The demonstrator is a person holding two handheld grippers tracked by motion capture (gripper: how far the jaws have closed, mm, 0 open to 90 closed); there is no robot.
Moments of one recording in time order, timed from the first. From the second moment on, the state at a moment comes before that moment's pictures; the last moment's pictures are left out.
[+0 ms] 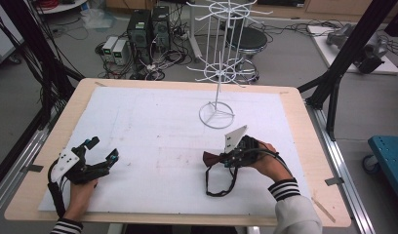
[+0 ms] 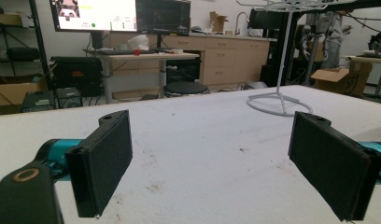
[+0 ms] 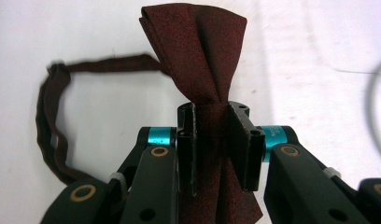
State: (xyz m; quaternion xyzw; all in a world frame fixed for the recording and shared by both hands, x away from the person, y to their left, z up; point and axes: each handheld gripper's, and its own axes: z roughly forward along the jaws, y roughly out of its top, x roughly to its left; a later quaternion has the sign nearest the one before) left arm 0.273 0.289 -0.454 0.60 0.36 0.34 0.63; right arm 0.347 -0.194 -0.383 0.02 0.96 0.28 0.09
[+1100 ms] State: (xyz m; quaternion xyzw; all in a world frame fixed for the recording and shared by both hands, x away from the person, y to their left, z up) left arm 0.272 0.289 -0.454 0.60 0.36 0.34 0.63; right arm 0.347 -0.216 -0.347 0.17 0.86 0.46 0.14
